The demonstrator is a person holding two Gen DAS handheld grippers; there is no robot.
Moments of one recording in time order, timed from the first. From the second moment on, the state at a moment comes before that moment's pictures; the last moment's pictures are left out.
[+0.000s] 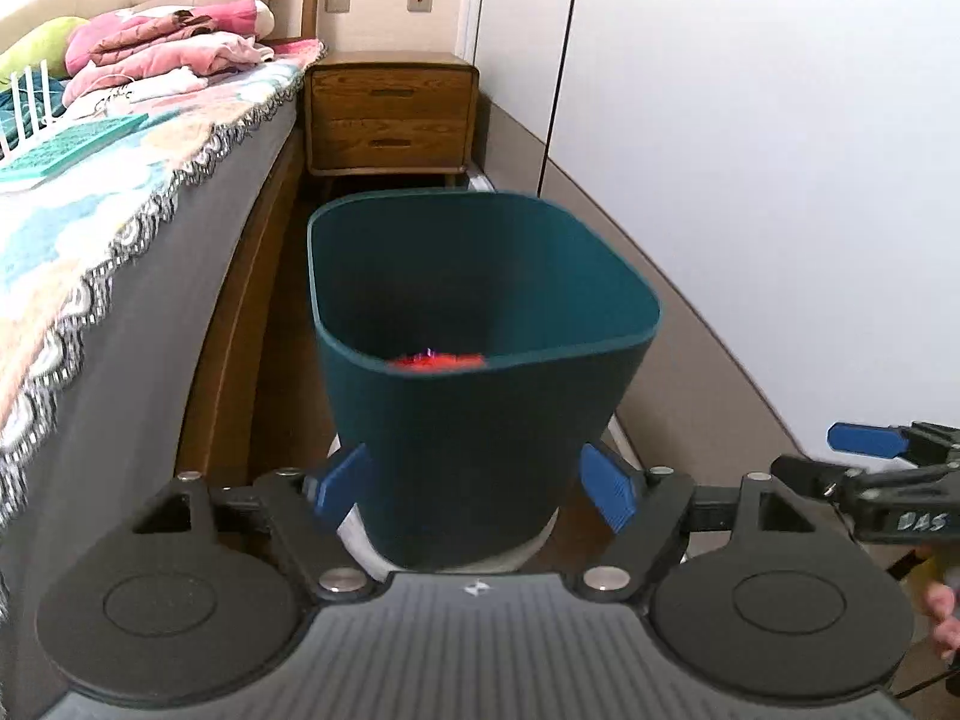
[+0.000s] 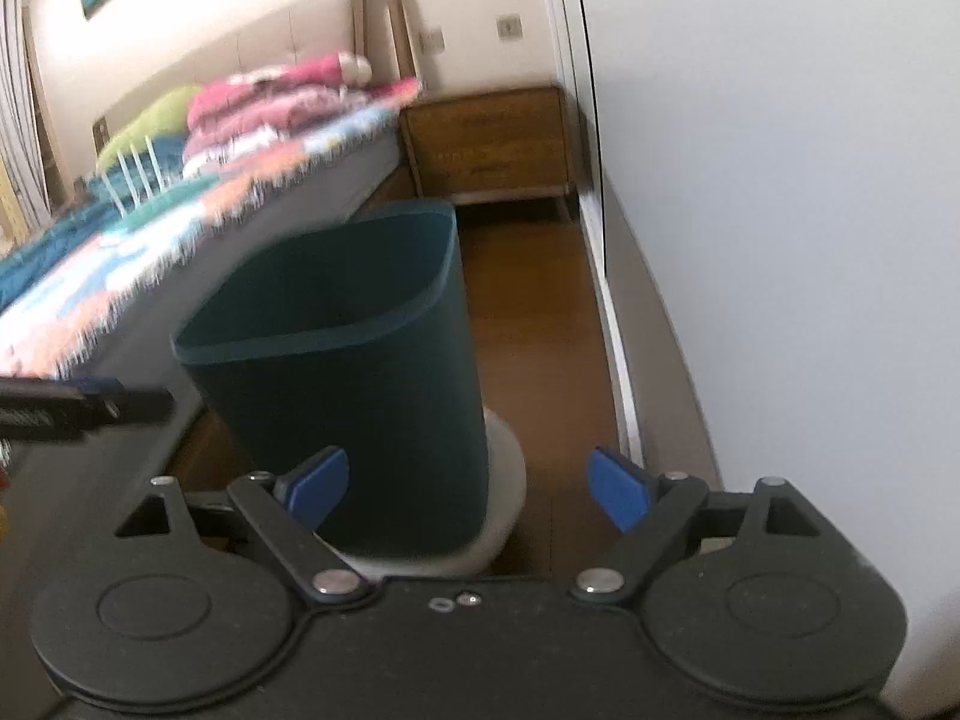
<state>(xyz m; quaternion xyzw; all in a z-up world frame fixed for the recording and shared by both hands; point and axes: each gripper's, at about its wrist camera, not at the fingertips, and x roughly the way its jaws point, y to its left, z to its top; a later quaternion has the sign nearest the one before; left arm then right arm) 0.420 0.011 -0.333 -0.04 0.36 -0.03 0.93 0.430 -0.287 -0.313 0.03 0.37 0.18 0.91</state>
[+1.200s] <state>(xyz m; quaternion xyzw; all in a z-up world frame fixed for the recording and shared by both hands) 0.446 -0.060 -0.674 0.03 0.61 -0.11 0.79 0.430 -0.262 -0.634 -0.19 0.59 0.15 0.77</state>
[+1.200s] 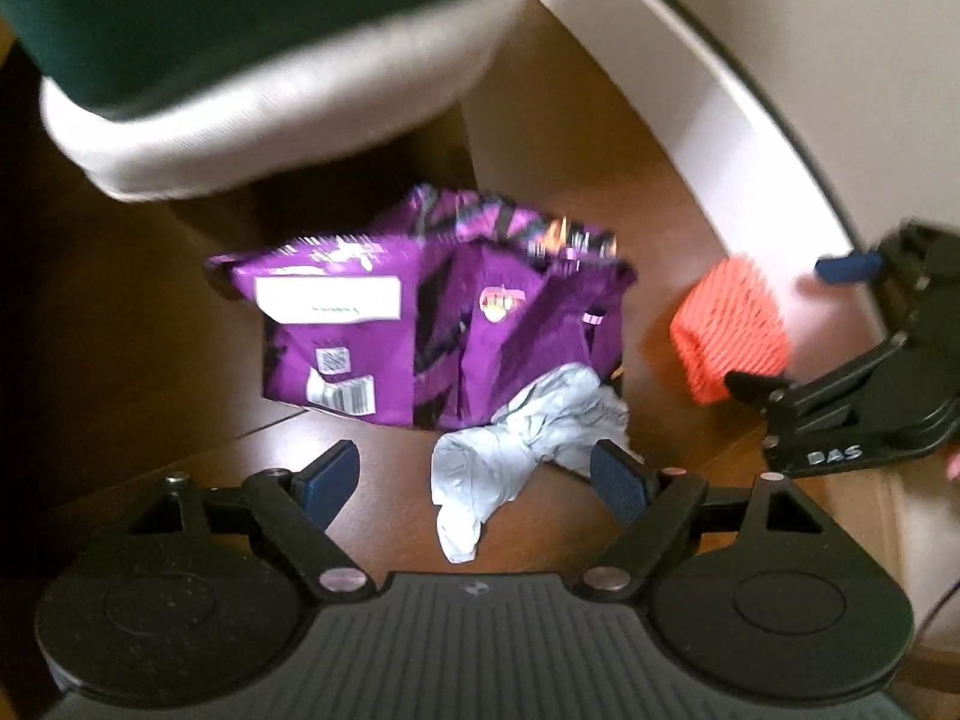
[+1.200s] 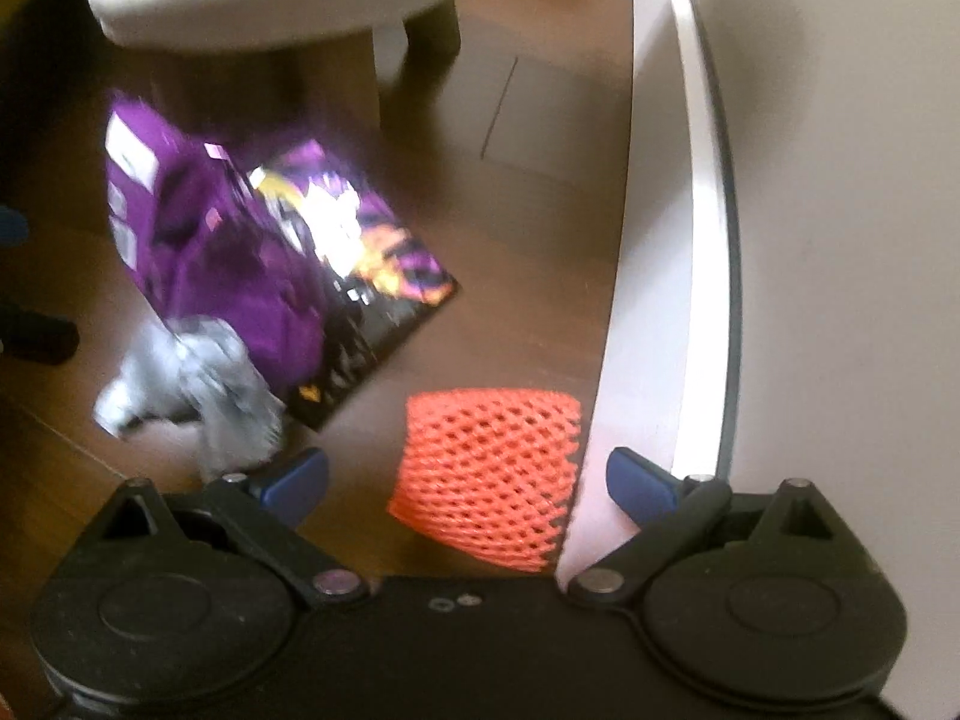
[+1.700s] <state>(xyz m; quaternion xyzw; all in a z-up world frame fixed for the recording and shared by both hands) 0.455 -0.066 -0.754 0.03 0.64 -0.07 0.76 0.432 -0.254 -0.685 -0.22 0.60 0.16 0.75</state>
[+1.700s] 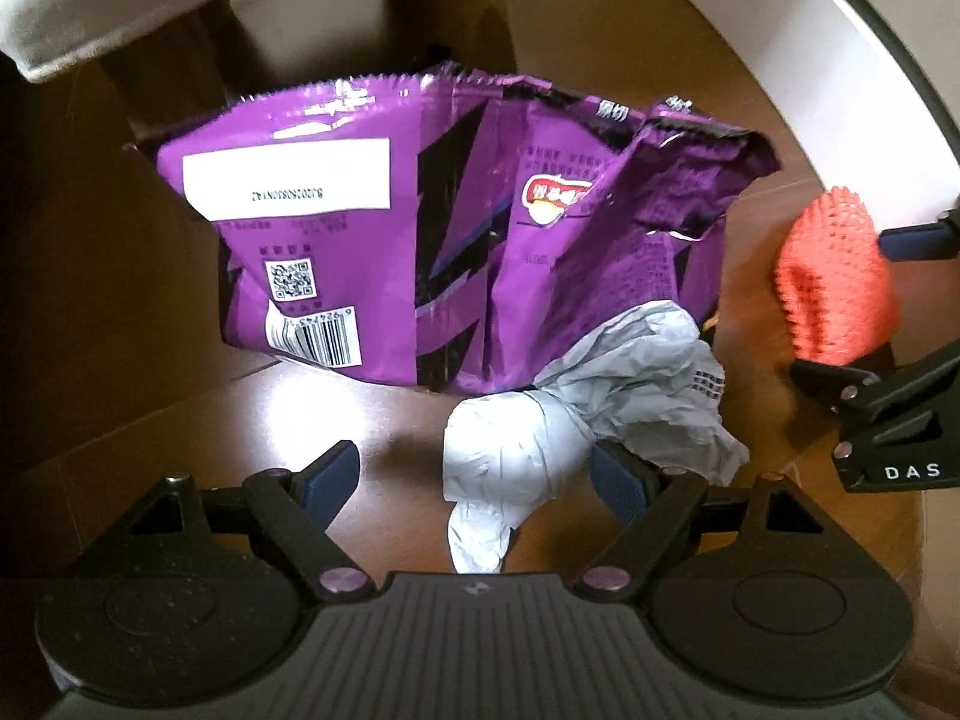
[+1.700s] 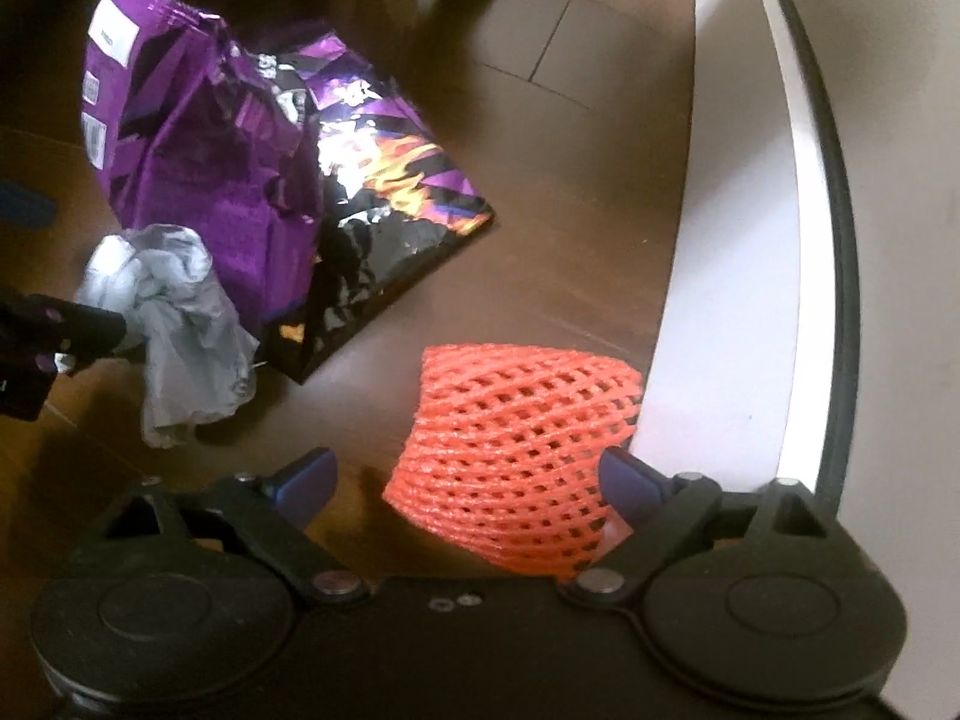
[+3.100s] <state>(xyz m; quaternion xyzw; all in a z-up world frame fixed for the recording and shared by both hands) 0.431 -0.019 -0.633 -0.03 0.62 -0.03 0.78 0.431 -0.261 -0.540 -0.05 0.52 0.19 0.83</state>
